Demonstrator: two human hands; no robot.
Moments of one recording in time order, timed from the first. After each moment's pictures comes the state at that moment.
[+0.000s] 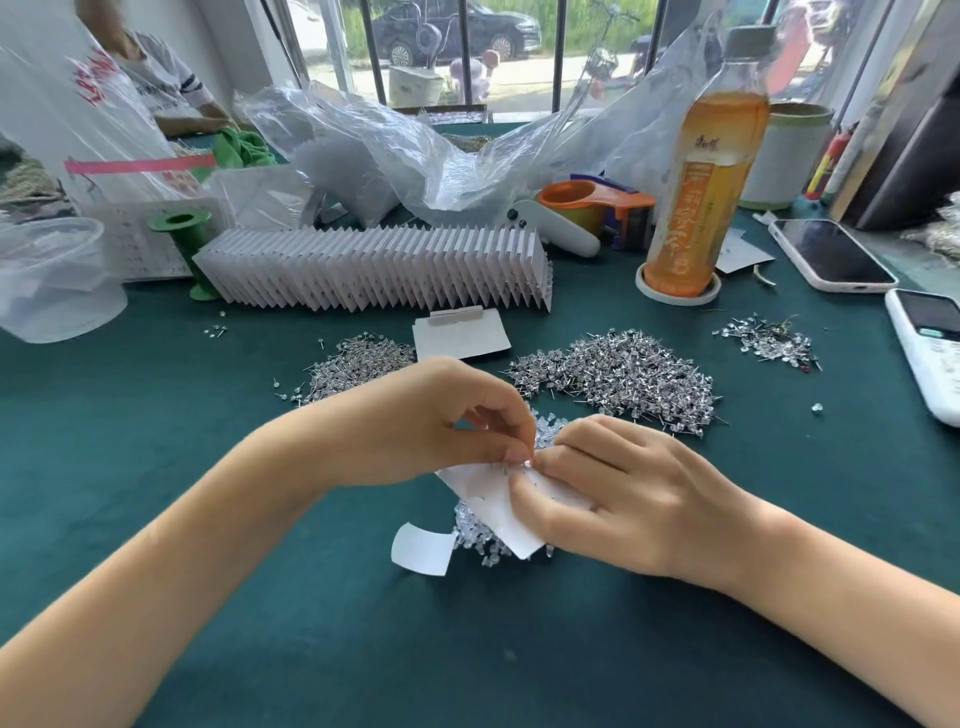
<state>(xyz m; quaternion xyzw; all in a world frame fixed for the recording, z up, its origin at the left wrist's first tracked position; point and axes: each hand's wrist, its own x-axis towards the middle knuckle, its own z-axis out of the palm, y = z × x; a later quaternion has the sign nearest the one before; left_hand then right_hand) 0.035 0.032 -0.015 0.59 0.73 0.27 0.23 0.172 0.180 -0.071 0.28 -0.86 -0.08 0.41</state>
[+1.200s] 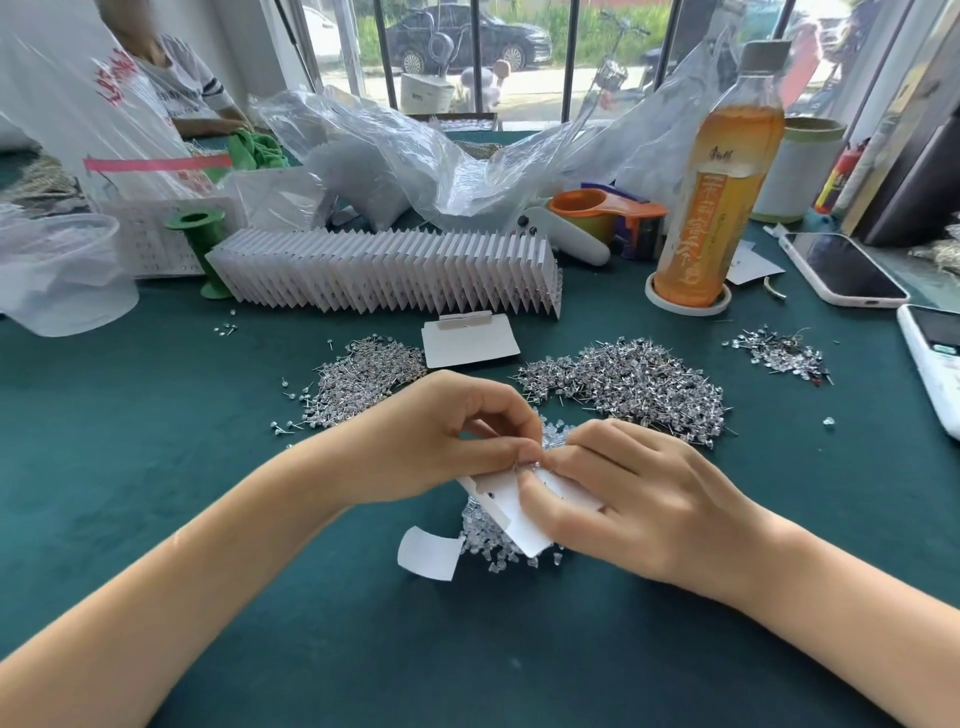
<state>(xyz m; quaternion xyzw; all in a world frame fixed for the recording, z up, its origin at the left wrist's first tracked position) 0.037 0.029 -0.032 0.53 0.71 0.37 0.27 0.170 0.181 -0.072 0.26 -0.87 -0.08 0.41</state>
